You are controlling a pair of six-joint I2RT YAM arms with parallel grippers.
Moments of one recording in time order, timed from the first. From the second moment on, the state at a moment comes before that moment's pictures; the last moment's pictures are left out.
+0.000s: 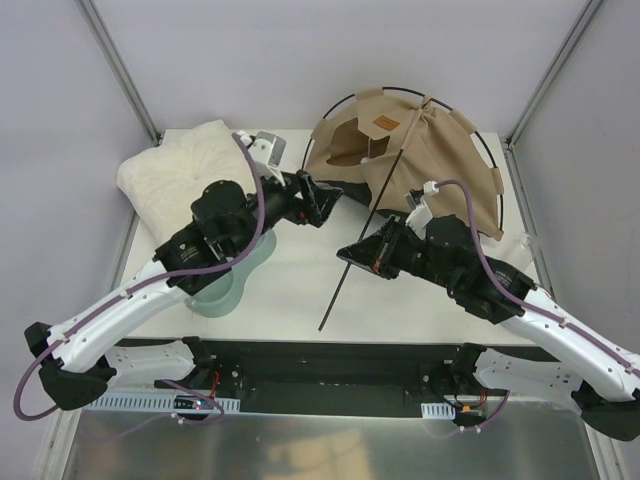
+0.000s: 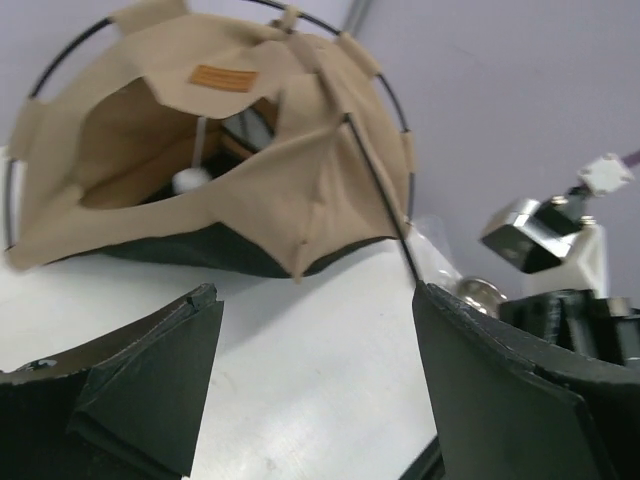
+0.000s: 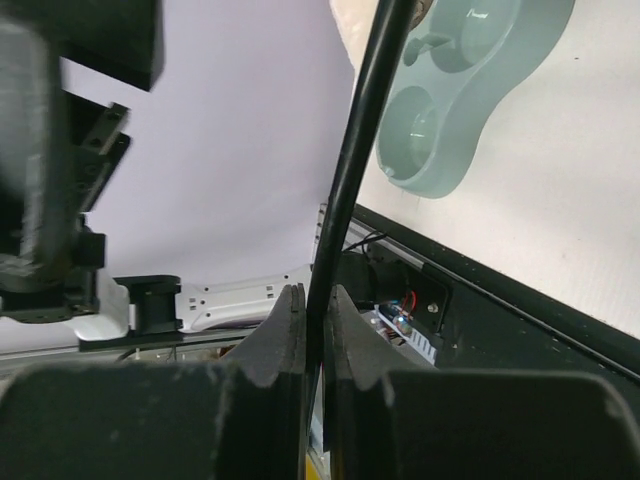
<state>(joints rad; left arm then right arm) -0.92 1.09 1.25 -0.16 -0.14 -0.37 0.97 0.90 1.05 -0.45 -0.02 1.18</state>
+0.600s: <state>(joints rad) -0.74 1.32 0.92 0.20 0.15 -0.44 0.97 0.88 1.08 -0.38 0.07 1.36</state>
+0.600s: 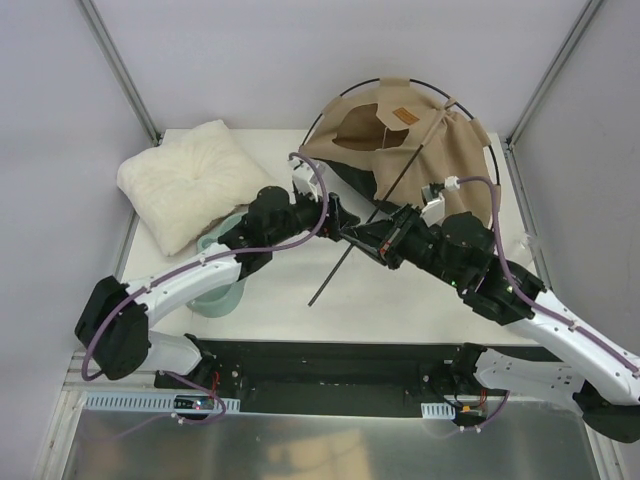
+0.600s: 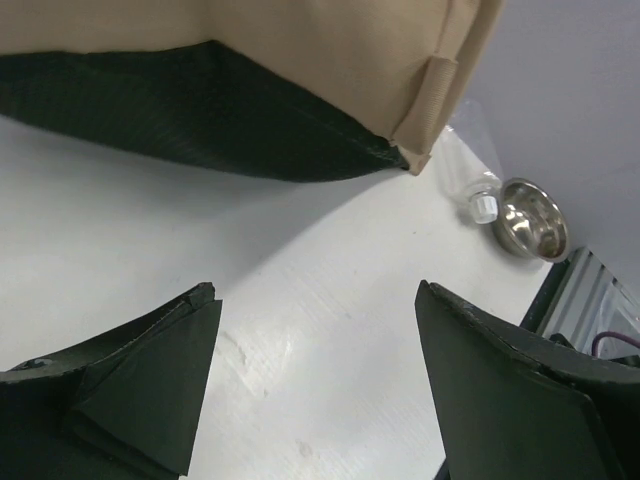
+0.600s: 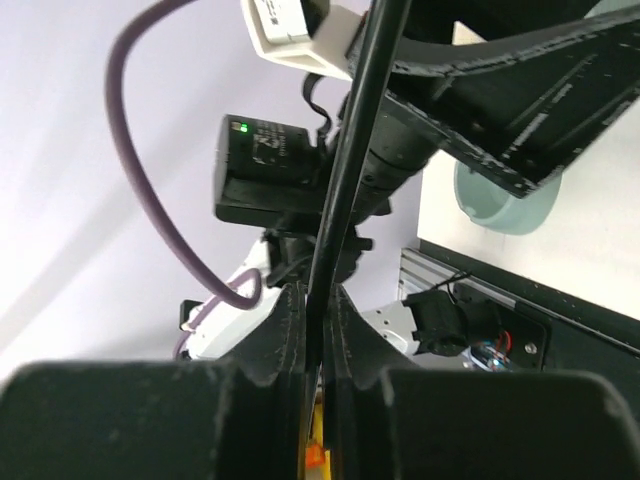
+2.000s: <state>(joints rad) -0.74 1.75 1.17 0.82 0.32 -0.35 0.97 0.93 1.20 -0.30 0.19 1.47</state>
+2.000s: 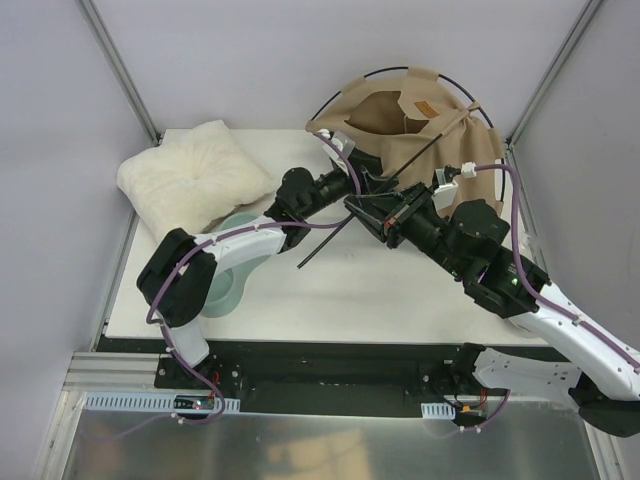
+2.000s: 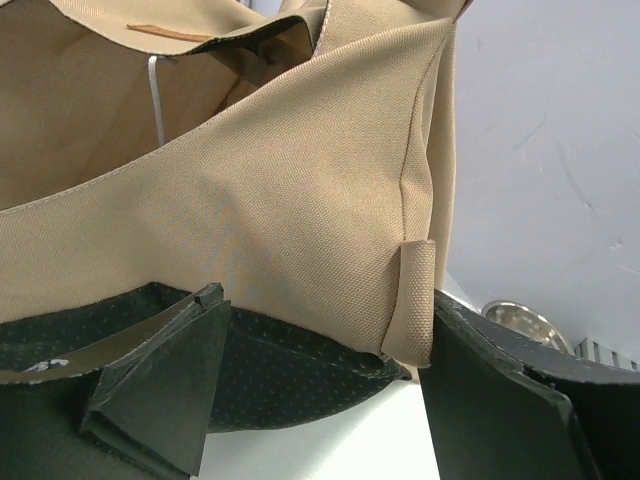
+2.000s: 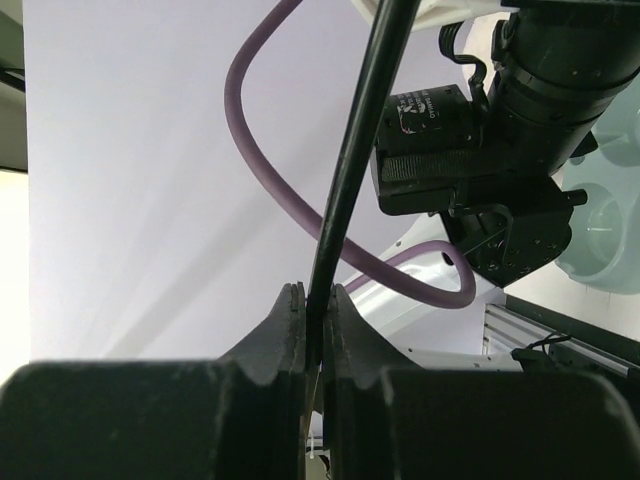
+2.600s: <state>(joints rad) -0.74 1.77 1.19 0.80 0.39 -0.37 0.95 0.93 1.20 -0.30 0.17 1.47</state>
